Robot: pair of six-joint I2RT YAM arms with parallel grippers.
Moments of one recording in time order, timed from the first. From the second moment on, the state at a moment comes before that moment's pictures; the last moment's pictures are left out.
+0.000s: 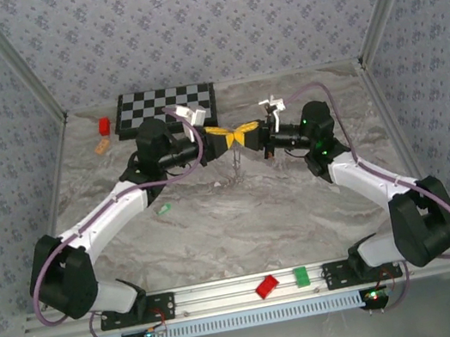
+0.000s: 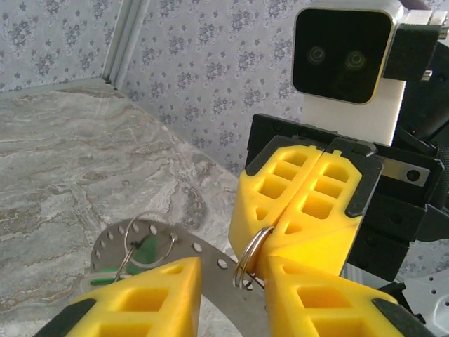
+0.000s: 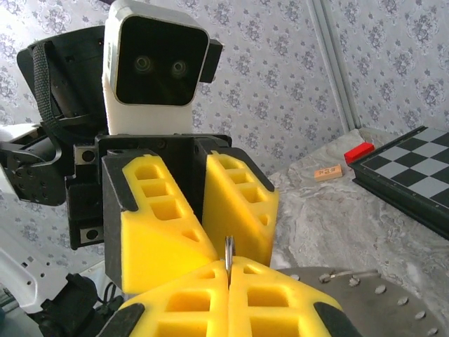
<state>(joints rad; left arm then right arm) -0.59 1.42 1.02 0.26 0.71 -0.43 0.38 1.34 0.80 0.62 -0.92 0.44</state>
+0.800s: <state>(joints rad) -0.60 1.40 1.03 0.22 0.56 -0.56 0.30 1.20 0.71 0.55 -0.72 0.51</state>
